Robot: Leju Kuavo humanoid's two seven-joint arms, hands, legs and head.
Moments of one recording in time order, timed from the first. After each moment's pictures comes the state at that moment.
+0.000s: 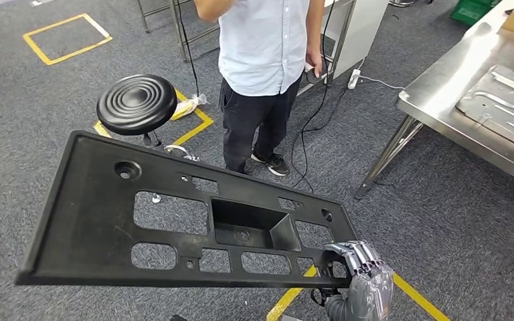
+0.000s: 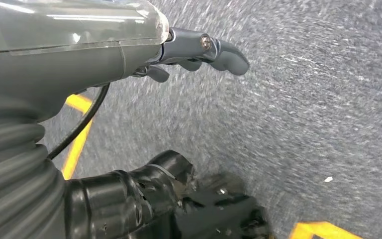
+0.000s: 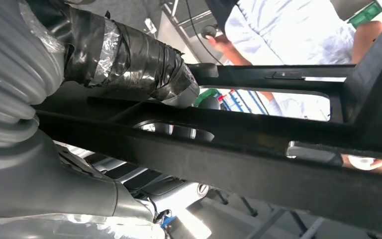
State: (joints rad) left arm -0.08 -0.23 1.05 -0.21 -1.24 0.38 -0.37; right arm 0.30 0.15 0.28 -1.85 0.91 -0.69 -0.48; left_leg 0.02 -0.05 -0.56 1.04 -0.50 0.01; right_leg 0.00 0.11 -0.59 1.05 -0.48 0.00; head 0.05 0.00
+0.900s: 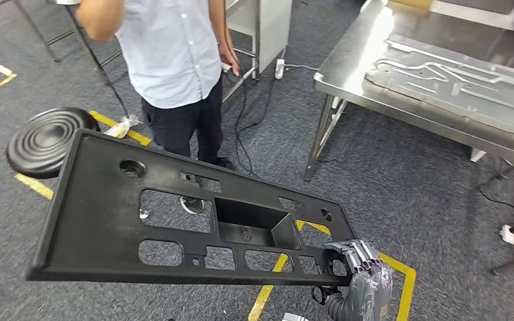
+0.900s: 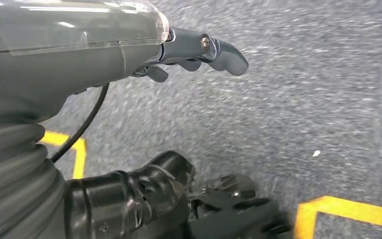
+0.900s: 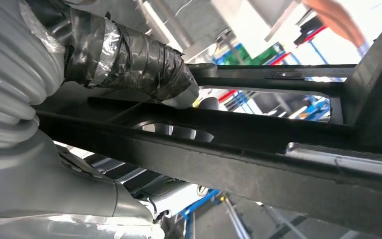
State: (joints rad) left arm -0.08 -0.22 1.05 -0.21 -1.24 0.38 -0.33; right arm 0.27 0.14 0.28 -1.83 0.89 -0.69 -0.47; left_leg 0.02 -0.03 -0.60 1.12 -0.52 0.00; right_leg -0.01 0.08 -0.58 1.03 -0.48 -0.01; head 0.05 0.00
